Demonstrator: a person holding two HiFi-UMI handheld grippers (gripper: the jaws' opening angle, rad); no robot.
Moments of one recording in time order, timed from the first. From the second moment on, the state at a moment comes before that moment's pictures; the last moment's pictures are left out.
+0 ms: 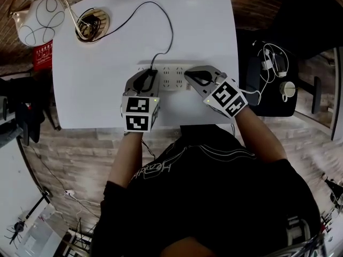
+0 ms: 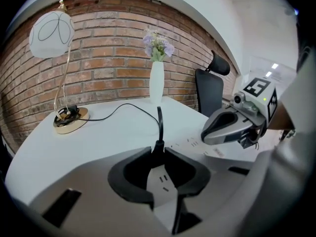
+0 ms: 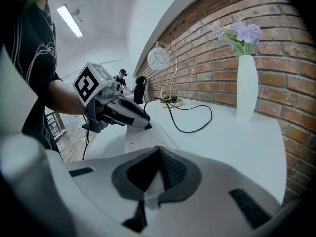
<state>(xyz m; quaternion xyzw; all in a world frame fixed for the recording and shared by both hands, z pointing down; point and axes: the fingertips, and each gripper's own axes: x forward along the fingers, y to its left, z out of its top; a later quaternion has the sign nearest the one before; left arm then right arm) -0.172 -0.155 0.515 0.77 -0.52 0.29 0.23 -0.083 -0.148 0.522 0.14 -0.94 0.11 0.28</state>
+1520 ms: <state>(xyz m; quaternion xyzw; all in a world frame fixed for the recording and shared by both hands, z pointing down) -0.167 -0.154 0.512 0.76 -0.50 0.38 0.14 -0.083 -0.148 0.522 0.14 -0.95 0.11 0.27</state>
